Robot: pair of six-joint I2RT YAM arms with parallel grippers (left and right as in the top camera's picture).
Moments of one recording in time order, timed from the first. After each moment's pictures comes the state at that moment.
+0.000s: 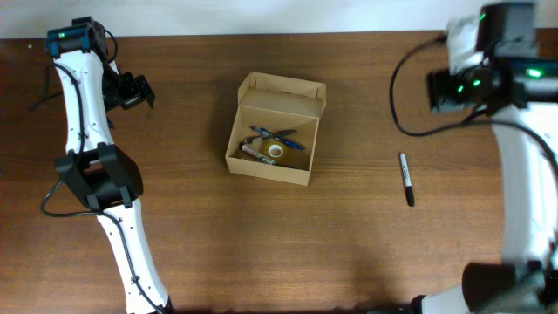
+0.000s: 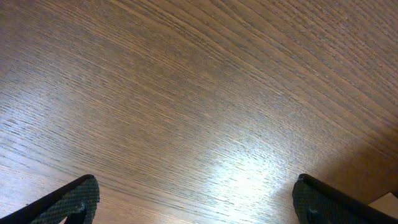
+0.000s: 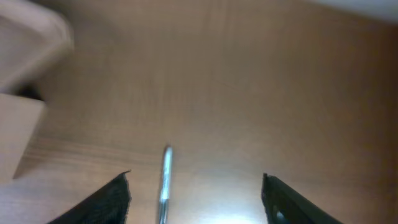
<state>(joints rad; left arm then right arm) 0.23 2.65 2.75 -1.68 0.06 -0.27 -0.09 1.71 1.77 -1.18 0.04 -0.23</state>
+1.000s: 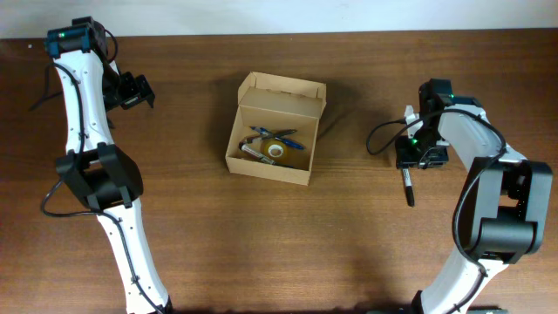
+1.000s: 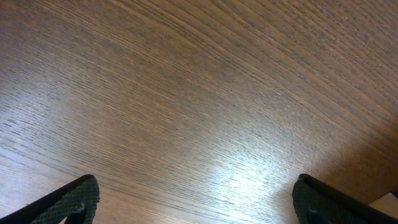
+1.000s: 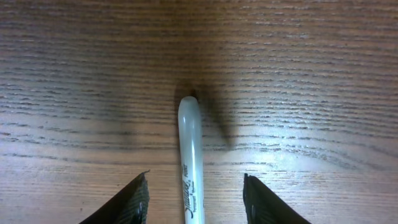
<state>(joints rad) 0.23 2.65 2.75 -1.68 0.06 -0.27 -0.11 1.99 1.38 -0.96 0.00 -0.12</state>
